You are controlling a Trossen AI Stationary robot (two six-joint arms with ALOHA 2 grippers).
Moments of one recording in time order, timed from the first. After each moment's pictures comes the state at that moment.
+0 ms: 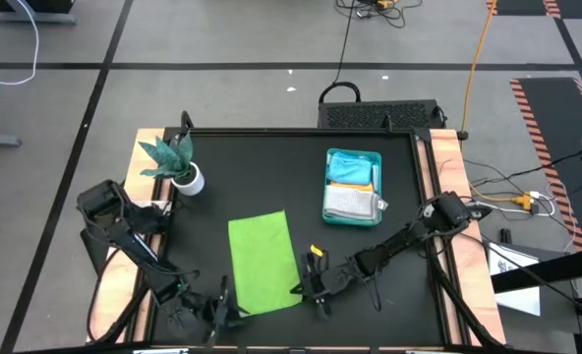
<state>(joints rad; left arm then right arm) -0.96 1.68 0.72 0.41 -0.62 -0.33 0.48 1.99 0.94 0.56 0.18 0.01</state>
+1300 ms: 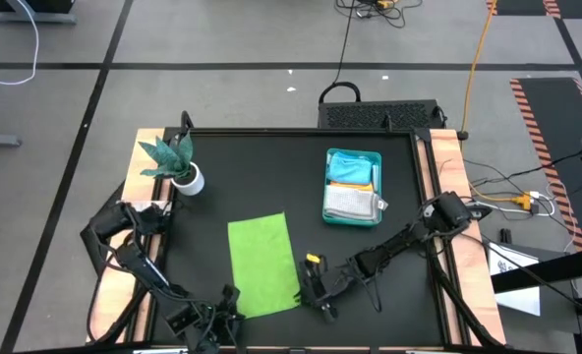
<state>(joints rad) -0.96 1.91 1.02 -0.26 -0.52 -0.37 0.49 1.99 0.94 0.53 0.08 -0.11</state>
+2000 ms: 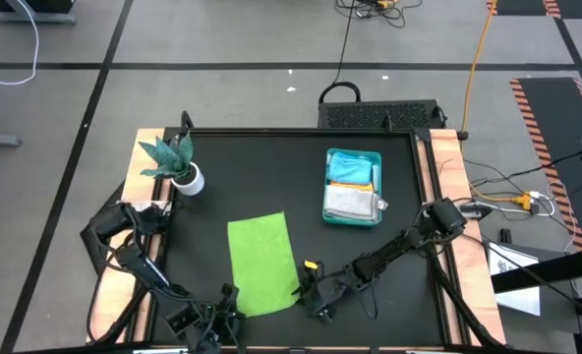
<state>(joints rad) -0.96 1.91 1.02 -0.23 -0.55 -0.43 0.52 2.06 0.99 0.46 0.19 -0.25</state>
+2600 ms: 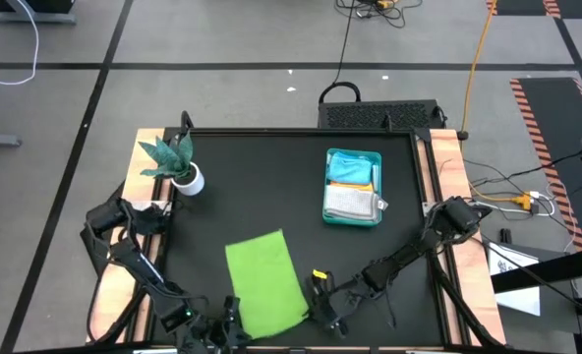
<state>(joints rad) -0.99 1.85 1.02 0.07 -0.54 -0.50 0.61 1.98 1.00 0.40 0.14 -0.07</state>
